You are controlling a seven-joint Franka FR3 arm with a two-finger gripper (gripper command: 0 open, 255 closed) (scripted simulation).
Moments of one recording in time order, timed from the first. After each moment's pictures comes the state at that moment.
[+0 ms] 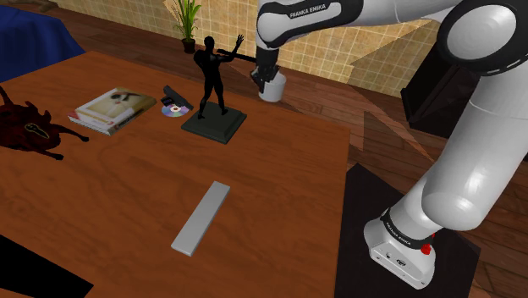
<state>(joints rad) 0.04 0.25 0.02 -1.75 -0.06 2.04 0.07</state>
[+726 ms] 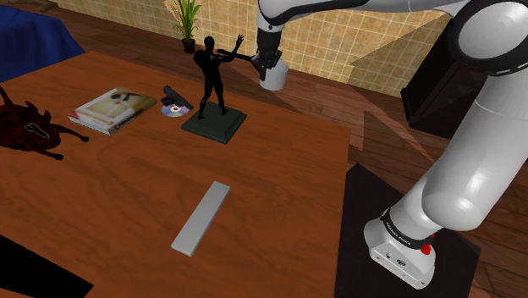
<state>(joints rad) 0.05 0.21 0.03 -1.66 -0.06 1.92 0.08</state>
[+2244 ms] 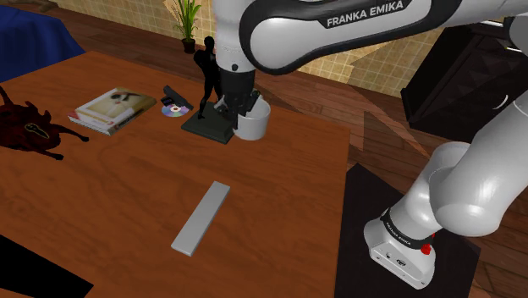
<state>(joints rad) 0.31 -0.03 0.26 -1.97 -0.06 1.95 0.57</state>
